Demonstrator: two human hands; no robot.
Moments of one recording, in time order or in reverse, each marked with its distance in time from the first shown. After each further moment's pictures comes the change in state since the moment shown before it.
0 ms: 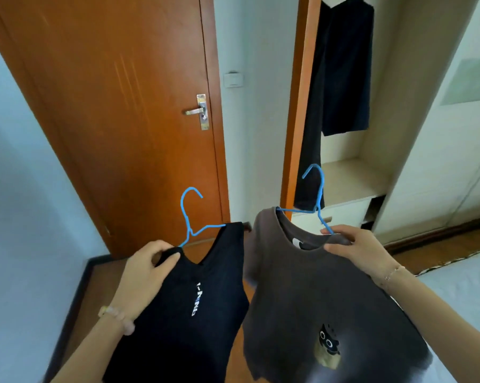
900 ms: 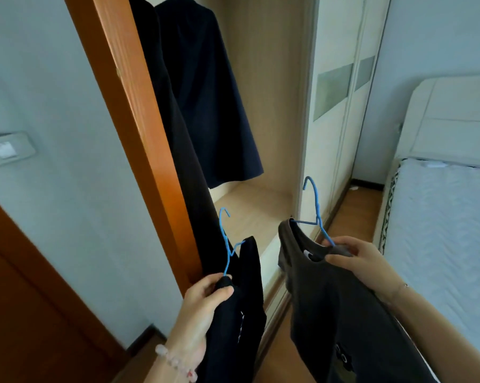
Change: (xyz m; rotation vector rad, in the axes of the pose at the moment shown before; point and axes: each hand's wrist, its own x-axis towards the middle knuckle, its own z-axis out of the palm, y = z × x) left_hand 0.441 0.171 0.333 -0.649 -0.829 -0.240; right_hand 0.337 0.086 -0.162 0.140 0.615 0.292
